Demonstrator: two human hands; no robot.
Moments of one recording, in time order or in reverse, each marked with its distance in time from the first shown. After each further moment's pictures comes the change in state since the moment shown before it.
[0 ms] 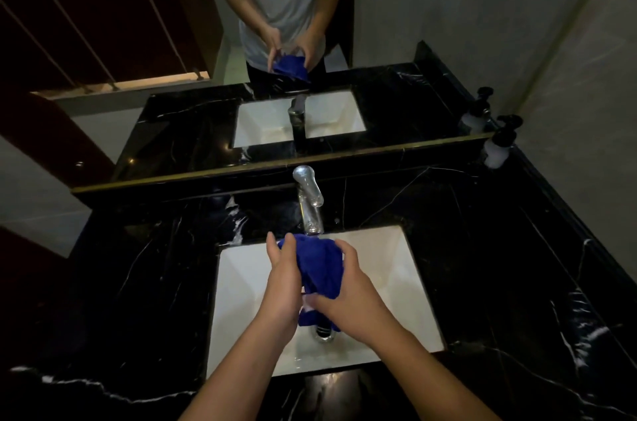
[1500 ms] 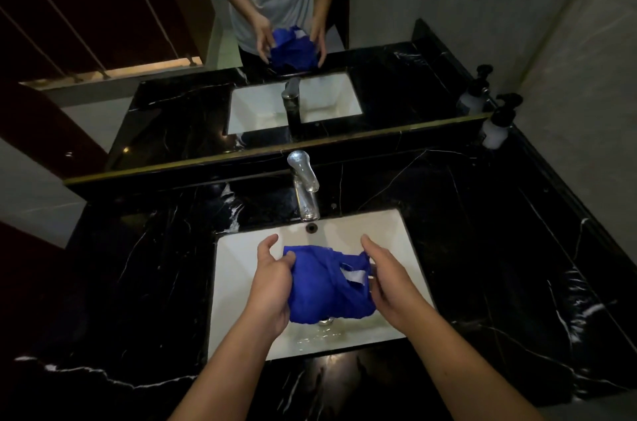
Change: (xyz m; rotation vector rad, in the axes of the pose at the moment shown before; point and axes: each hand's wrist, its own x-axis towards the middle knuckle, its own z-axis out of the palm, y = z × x) left_hand 0.001 -0.012 -0.017 0.092 0.057 -0.125; right_hand 0.010 0.039 -0.031 0.768 0.091 0.412
